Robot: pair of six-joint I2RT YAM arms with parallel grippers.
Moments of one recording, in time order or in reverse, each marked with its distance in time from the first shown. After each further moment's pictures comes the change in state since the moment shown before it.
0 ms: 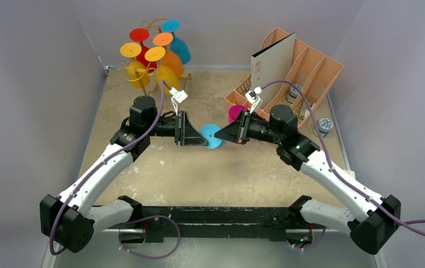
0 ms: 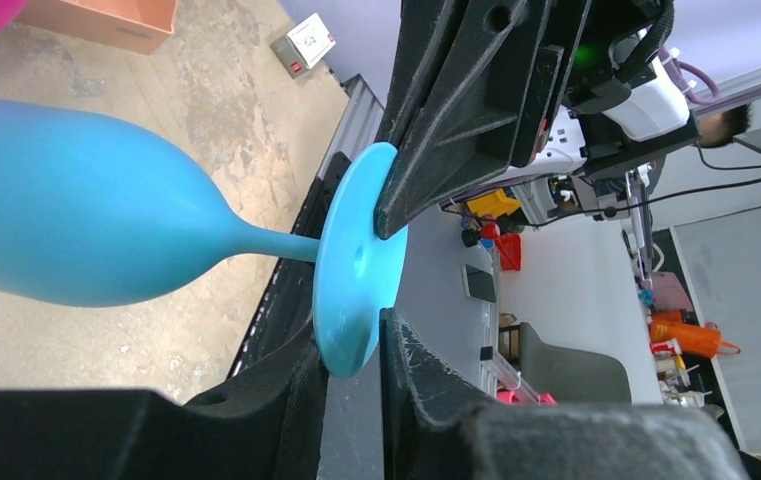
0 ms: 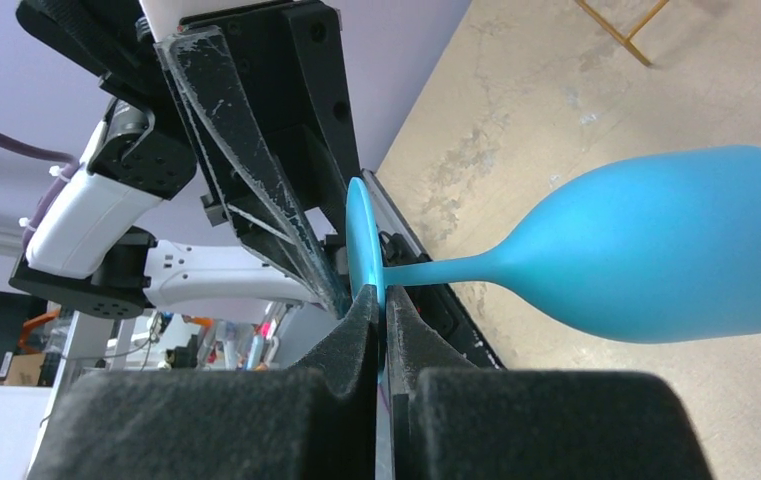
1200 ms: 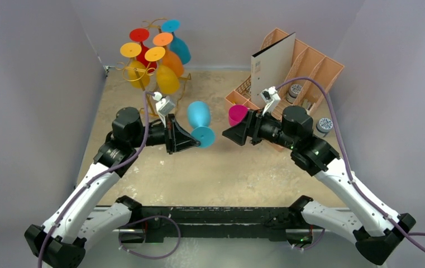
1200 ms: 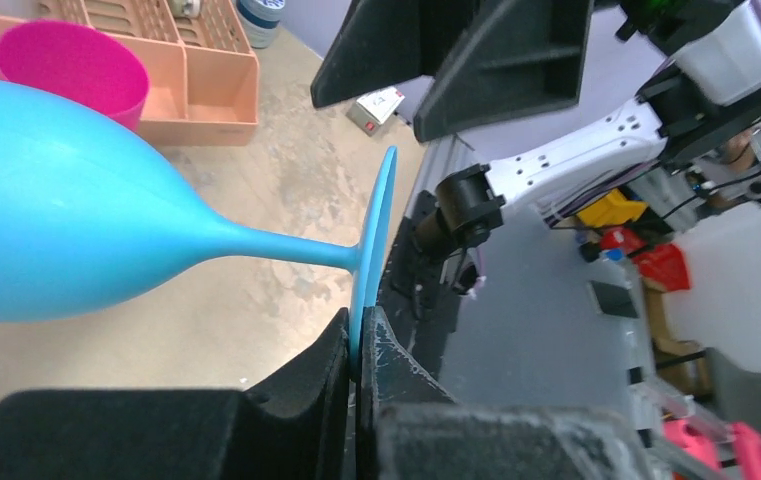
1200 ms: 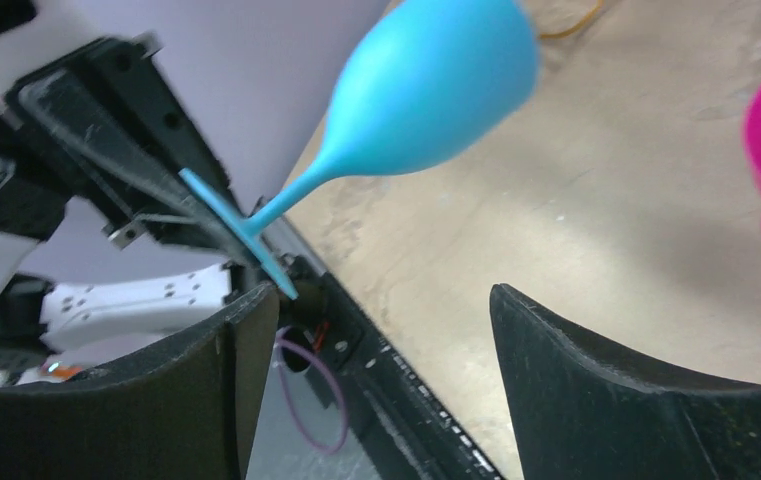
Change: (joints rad) left arm -0.013 -0.192 -0.022 -0.061 -0.148 0.228; right arm 0.000 -0.108 0.100 -0.274 0.173 -0.197
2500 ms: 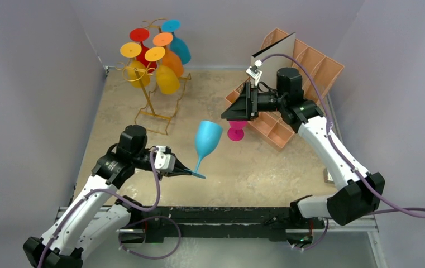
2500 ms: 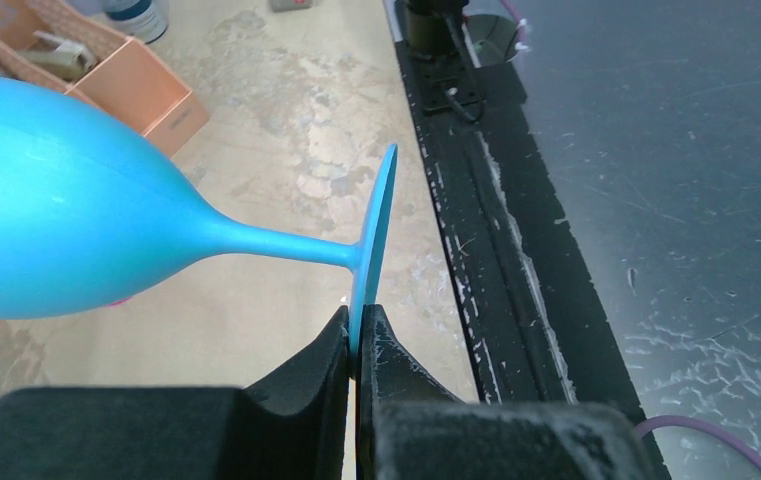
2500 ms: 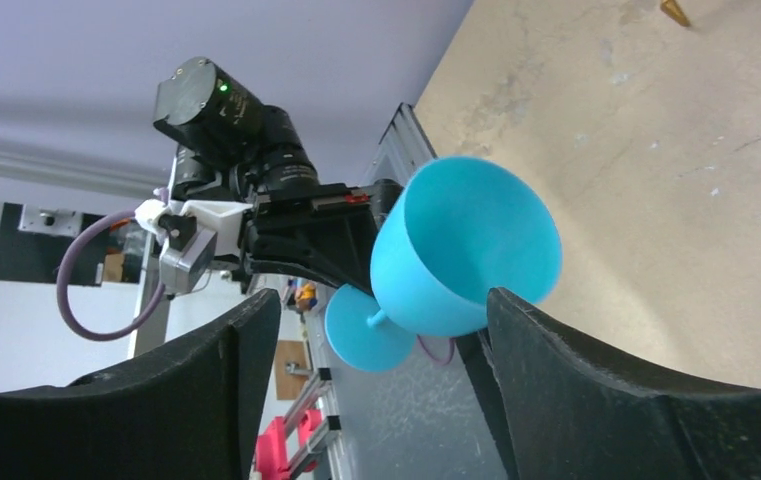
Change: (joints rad) left arm 0.000 -0.169 -0.161 -0.443 0.253 1.170; right arm -0.284 0.387 0.273 -0.037 -0.652 0.061
